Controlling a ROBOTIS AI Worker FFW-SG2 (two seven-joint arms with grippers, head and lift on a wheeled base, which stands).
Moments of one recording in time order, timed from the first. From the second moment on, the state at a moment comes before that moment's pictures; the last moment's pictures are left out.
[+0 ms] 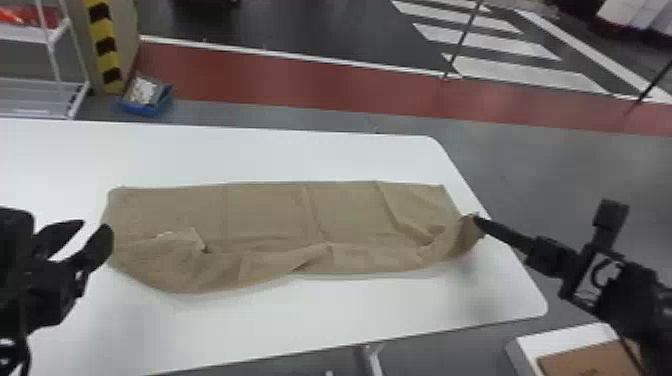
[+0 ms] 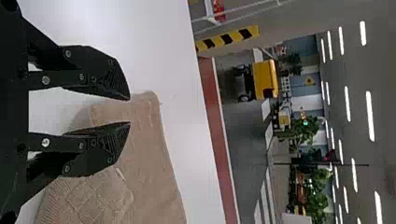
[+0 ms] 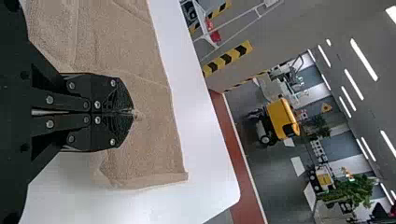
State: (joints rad) left arm 0.23 0.34 -0.16 -2.07 0.21 0.57 0.10; right arm -0.01 -0.47 -0.57 -1.44 -0.41 0.69 0.84
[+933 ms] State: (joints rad) left arm -0.20 0.27 -0.38 -1.65 0.24 0.74 -0.14; right arm 0.02 -0.46 -0.59 -1.47 -0.40 0.70 0.84
